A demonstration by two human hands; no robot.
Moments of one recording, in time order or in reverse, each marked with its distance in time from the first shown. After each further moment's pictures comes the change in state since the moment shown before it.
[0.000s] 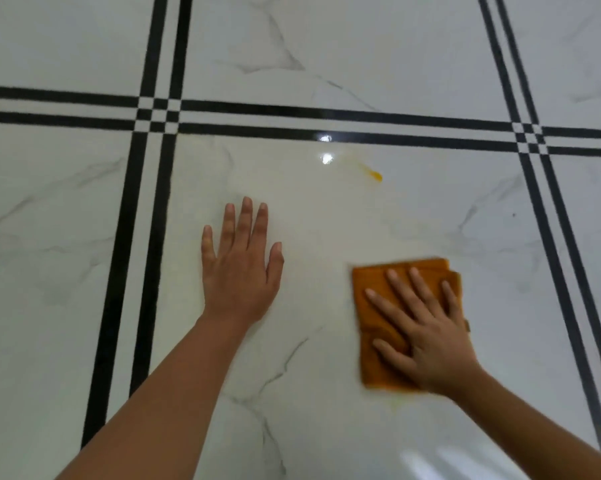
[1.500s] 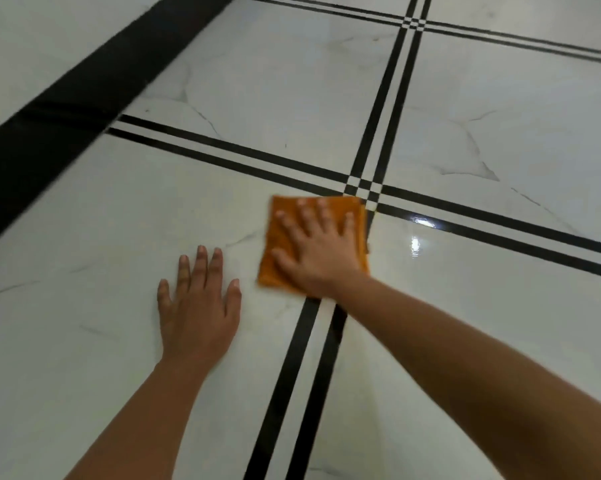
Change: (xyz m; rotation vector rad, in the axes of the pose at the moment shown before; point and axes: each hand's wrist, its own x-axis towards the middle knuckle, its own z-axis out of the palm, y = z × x) left_hand -0.045 -0.232 -0.057 0.065 0.116 -0.566; right_hand 0.307 -0.279 -0.019 0.032 -0.081 -0.333
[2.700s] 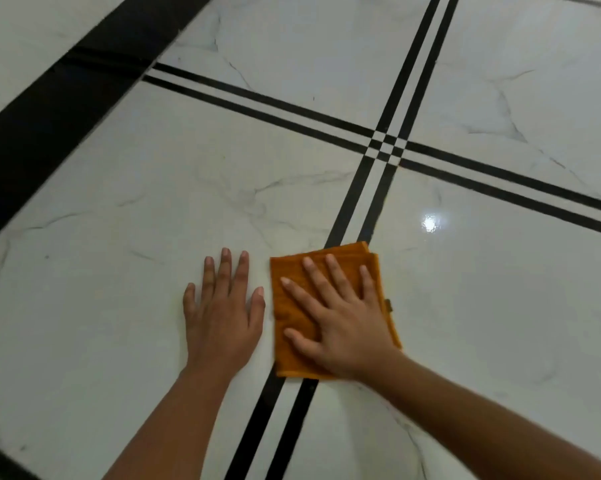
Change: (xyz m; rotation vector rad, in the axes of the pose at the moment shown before) left_hand -0.096 -0.014 0.009 -0.007 -0.042 0.010; right_hand -0.160 -0.045 0.036 0.035 0.040 -0.192
